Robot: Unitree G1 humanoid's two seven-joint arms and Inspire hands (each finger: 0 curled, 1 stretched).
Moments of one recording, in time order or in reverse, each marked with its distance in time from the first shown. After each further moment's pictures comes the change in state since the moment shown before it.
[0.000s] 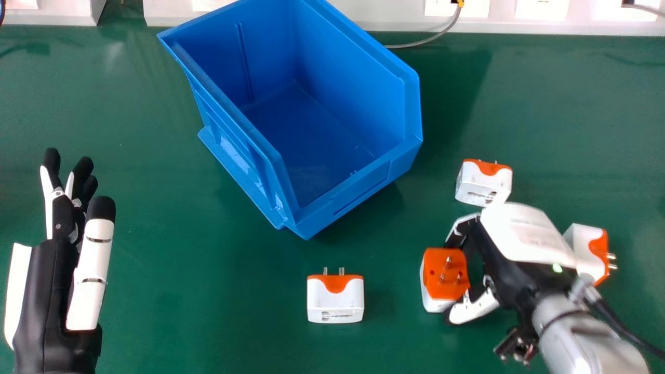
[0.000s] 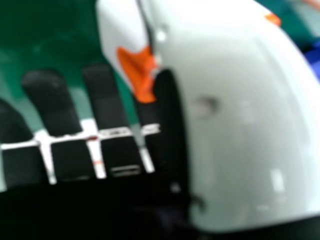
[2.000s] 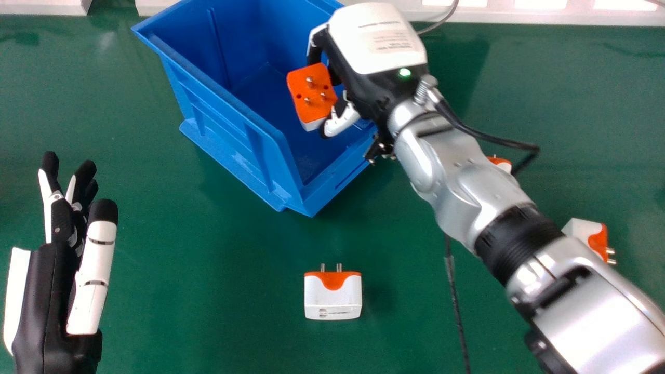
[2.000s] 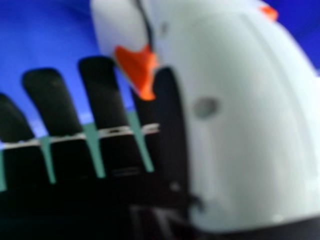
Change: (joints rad) left arm 0.032 -0.004 -0.017 -0.039 -0.002 0.021 0.017; right arm -1.131 0.355 0.200 1.158 -0.042 -0.240 -0.388
